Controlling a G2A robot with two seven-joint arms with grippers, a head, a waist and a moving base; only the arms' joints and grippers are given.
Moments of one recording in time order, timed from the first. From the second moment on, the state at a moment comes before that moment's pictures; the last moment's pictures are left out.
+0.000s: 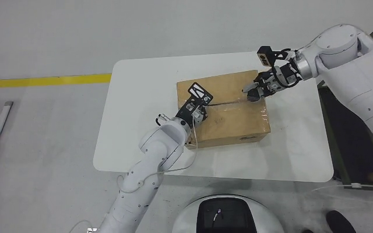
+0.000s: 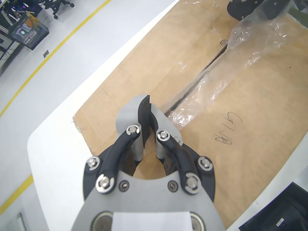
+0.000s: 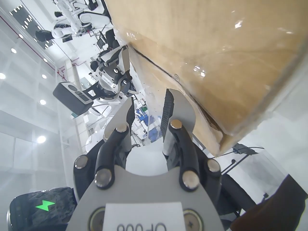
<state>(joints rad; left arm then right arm) 0.81 -1.32 -0.99 -1.70 1.44 -0.24 -0.66 -0.06 -1.06 0.67 -0.69 0.49 0.19 1.54</state>
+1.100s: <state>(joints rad) 0.92 -1.30 -1.16 -1.92 1.48 -0.21 -0.67 -0.37 -0.88 0.97 -1.29 0.13 -0.07 1.04</state>
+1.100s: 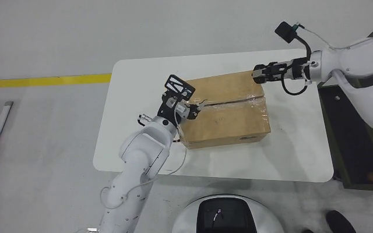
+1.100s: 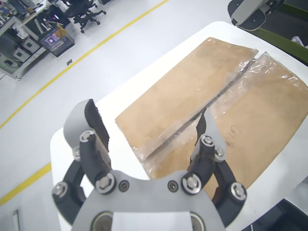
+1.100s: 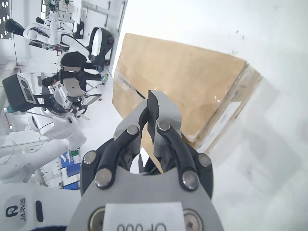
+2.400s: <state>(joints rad) 1.15 -1.27 -1.40 -2.10 1.67 -0.15 -0.77 -0.47 -1.02 0.64 -1.62 -0.64 -0.26 0.28</state>
